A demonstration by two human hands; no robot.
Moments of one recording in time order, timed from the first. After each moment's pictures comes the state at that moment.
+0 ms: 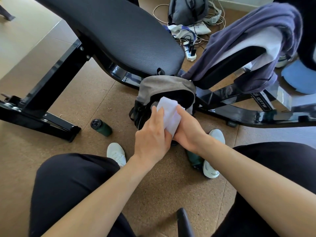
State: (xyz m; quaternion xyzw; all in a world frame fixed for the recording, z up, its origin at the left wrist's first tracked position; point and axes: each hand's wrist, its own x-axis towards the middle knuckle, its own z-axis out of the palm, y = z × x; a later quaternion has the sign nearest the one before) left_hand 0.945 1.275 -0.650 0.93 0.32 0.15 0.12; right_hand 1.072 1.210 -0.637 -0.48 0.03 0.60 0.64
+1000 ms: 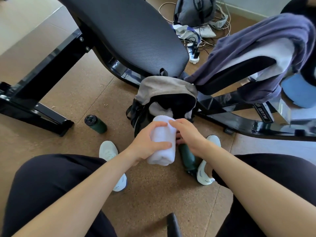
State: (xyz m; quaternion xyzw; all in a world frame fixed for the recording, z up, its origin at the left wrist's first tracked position) left_hand 0.937 1.310 -0.666 0.69 0.35 0.01 0.64; right_hand 1.096 1.218 -0.674 -0.74 -0.14 0.52 0.41
